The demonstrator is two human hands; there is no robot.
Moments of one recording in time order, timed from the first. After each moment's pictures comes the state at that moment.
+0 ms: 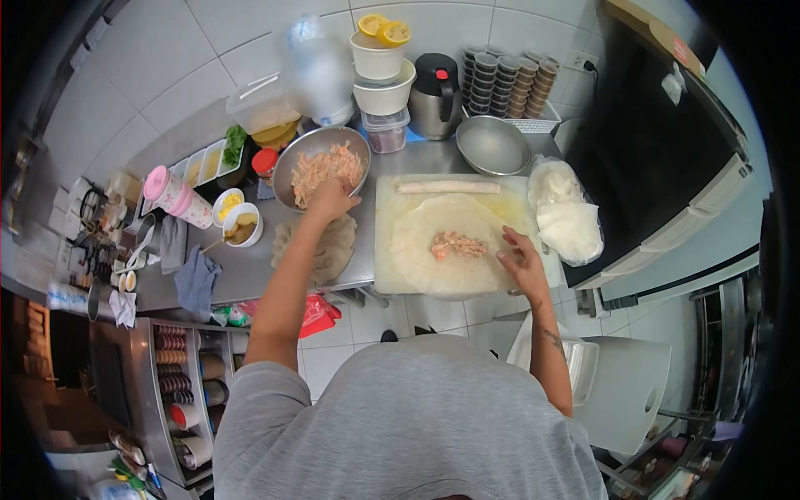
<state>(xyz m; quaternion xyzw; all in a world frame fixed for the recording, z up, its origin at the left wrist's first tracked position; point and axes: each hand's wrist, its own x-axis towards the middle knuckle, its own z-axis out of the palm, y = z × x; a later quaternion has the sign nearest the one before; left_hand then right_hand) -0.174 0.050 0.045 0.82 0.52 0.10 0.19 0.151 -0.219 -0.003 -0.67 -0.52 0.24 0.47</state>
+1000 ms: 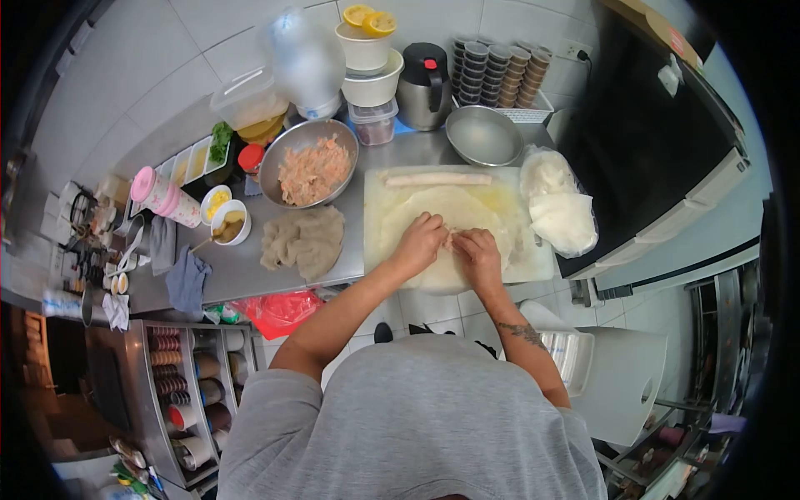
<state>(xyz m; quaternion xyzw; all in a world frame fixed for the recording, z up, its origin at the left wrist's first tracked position) -0.053 -0.078 -0.026 0.91 0.18 0.32 0.20 0.090 -0.184 -0.028 -0.62 -0.66 -0.08 0.42</state>
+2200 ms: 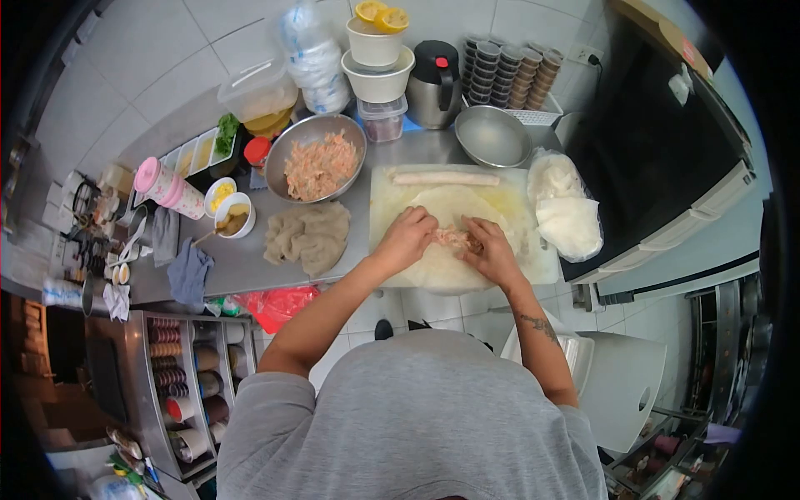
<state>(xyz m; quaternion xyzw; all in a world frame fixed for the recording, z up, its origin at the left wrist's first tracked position) -0.086 -0.069 -0.001 0.90 0.20 0.30 0.24 0.115 -0.181 -0.003 -0.64 -0.68 0.11 0.35</state>
